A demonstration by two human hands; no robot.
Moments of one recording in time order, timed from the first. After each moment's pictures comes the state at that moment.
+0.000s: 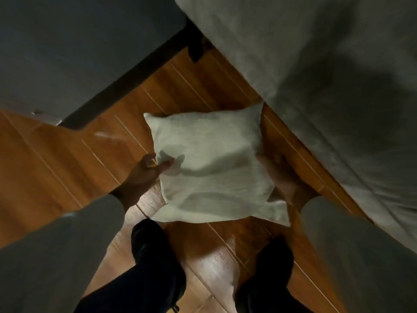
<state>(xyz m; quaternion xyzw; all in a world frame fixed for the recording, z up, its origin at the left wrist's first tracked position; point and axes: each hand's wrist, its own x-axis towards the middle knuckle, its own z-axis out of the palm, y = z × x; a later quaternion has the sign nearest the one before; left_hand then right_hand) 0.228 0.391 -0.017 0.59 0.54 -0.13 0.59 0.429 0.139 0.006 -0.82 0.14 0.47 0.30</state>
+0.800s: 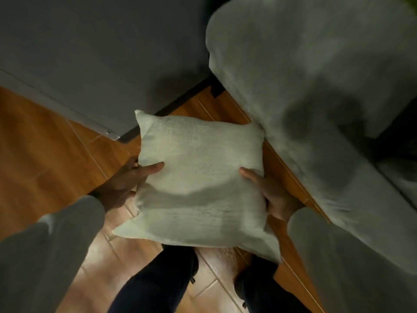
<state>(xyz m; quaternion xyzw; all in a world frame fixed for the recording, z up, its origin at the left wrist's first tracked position) 0.159 0.469 0.179 0.48 0.52 -0.11 0.70 0.382 0.189 0.170 -0.69 0.12 0.56 0.45</state>
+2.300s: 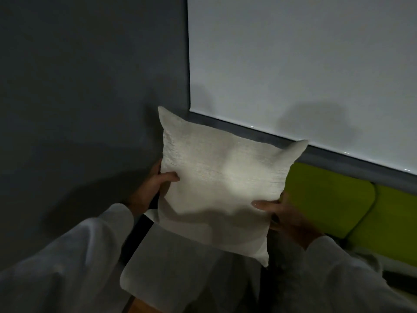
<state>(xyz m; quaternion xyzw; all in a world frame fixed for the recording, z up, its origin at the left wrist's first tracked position) 0.749 0.493 0.609 0.68 0.11 -0.06 0.73 0.758 0.129 0.609 -0.67 0.05 0.20 0.72</state>
